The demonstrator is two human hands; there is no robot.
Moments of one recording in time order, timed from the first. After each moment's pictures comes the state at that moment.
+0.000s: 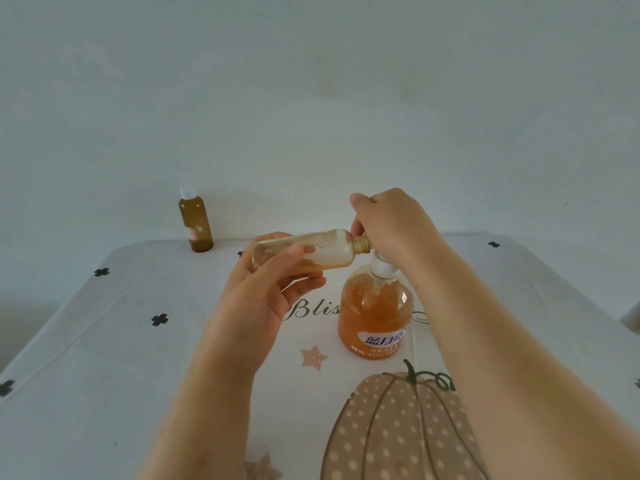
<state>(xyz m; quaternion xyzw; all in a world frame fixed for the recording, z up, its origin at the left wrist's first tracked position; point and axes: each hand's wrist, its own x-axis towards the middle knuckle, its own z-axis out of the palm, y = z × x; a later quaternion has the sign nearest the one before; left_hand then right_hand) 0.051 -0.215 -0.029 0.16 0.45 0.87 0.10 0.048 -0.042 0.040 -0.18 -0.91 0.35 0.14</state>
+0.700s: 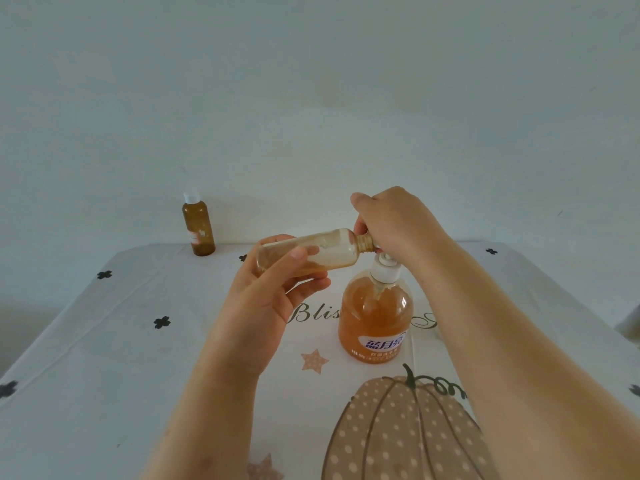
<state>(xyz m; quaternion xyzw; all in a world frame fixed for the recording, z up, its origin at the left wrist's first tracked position) 0.056 -0.214 -0.024 0.17 0.44 0.87 0.11 0.051 -0.044 0.054 -0.17 -0.91 0.34 0.13</state>
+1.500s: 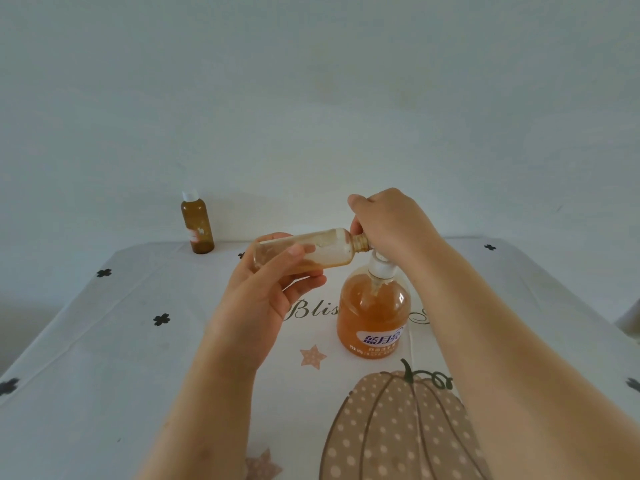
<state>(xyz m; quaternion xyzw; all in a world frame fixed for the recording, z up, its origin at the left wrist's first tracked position) 0.053 -0.215 -0.026 0.16 0.45 0.87 0.11 0.048 -0.043 0.047 -0.19 -0.91 0.33 0.13</state>
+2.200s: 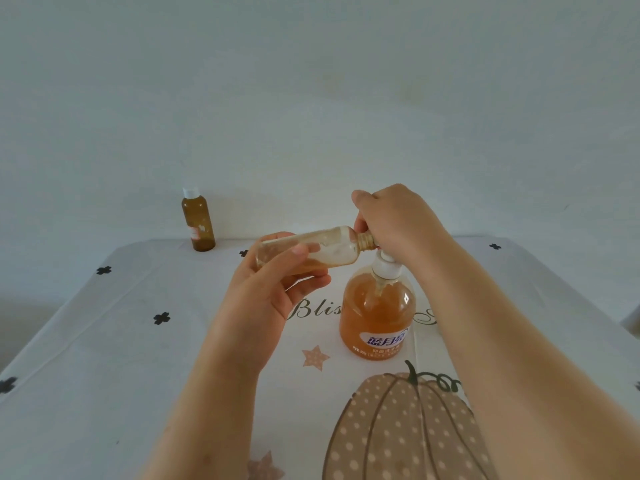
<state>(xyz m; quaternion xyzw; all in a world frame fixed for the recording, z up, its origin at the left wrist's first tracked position) 0.053 -0.214 -0.028 0.15 0.45 0.87 0.11 0.050 -0.042 0.047 -0.17 -0.91 0.34 0.14</state>
